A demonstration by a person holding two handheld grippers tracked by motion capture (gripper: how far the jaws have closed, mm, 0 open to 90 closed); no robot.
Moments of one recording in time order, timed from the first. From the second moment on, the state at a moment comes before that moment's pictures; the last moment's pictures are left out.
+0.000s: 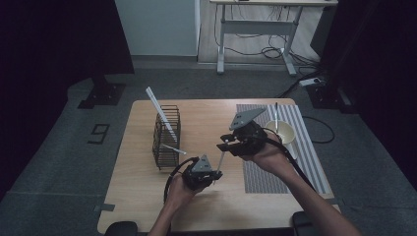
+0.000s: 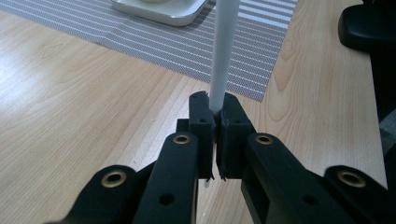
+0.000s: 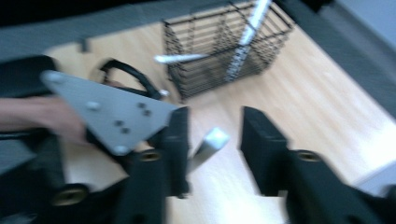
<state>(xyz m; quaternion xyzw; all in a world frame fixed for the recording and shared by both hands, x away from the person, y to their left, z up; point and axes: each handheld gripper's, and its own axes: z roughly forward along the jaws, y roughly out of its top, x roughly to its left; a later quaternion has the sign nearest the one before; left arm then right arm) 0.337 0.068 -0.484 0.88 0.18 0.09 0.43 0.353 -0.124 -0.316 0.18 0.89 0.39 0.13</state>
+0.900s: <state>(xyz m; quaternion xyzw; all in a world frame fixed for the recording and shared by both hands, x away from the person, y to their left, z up) 0.336 0.087 -0.467 0.88 0.17 0.09 0.44 0.372 -0.166 -0.342 0.26 0.87 0.36 0.22</state>
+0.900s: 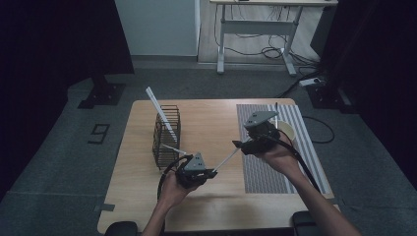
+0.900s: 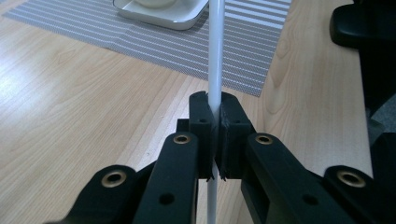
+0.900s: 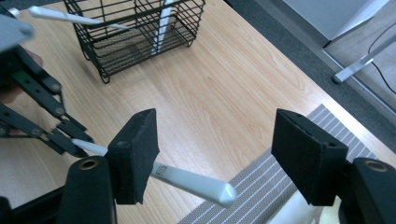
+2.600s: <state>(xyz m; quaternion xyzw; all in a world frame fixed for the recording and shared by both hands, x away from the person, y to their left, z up) 0.340 0.096 -0.452 0.89 0.13 0.06 0.42 0.377 -0.214 -0.408 0.29 0.87 0.38 0.15</state>
